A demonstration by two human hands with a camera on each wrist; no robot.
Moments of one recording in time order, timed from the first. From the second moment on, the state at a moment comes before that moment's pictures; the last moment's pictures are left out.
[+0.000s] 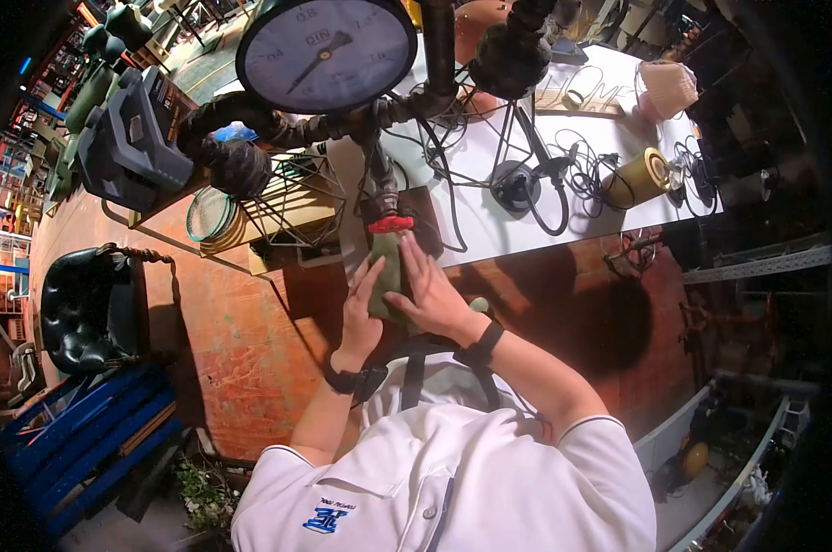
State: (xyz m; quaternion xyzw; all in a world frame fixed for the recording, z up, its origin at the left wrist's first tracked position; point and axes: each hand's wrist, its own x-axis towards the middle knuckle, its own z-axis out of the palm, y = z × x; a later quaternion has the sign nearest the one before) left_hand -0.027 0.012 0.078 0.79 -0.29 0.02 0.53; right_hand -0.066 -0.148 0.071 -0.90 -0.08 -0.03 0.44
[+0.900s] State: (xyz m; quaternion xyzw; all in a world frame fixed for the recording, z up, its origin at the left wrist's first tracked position) left_hand -0.017 0.059 0.020 0.82 -0.29 -0.17 0.46; right_hand -0.064 -0.161 0.059 -0.90 -0.09 -0.04 0.42
